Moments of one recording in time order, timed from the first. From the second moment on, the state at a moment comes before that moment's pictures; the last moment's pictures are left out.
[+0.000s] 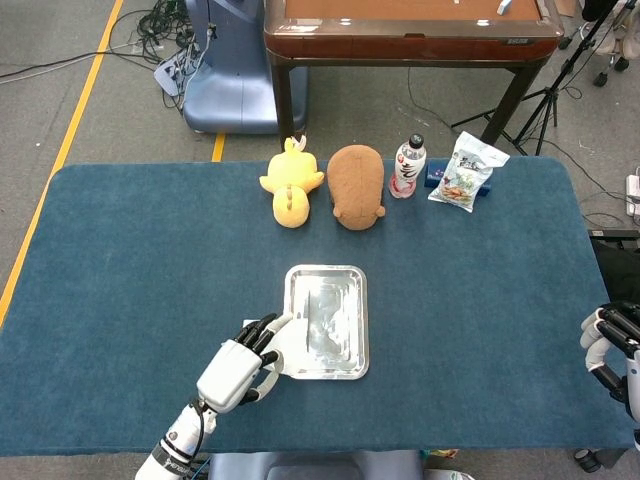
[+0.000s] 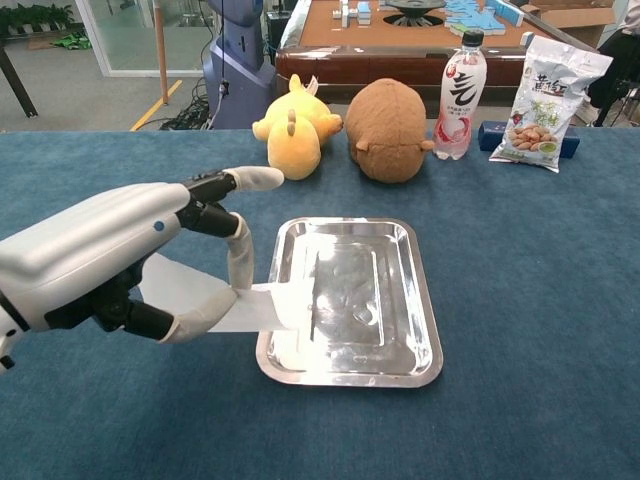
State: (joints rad) left arm -0.41 -1.64 0.01 -1.78 1.64 1.27 0.39; right arm -0.02 -1.07 0.12 -1.66 -1.74 1.86 0.07
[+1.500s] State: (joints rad) left arm -0.47 -1.72 -0.03 -1.74 1.57 1.17 0.41; right arm -0.03 -1.07 0.13 -1.65 -1.75 1.90 0.10
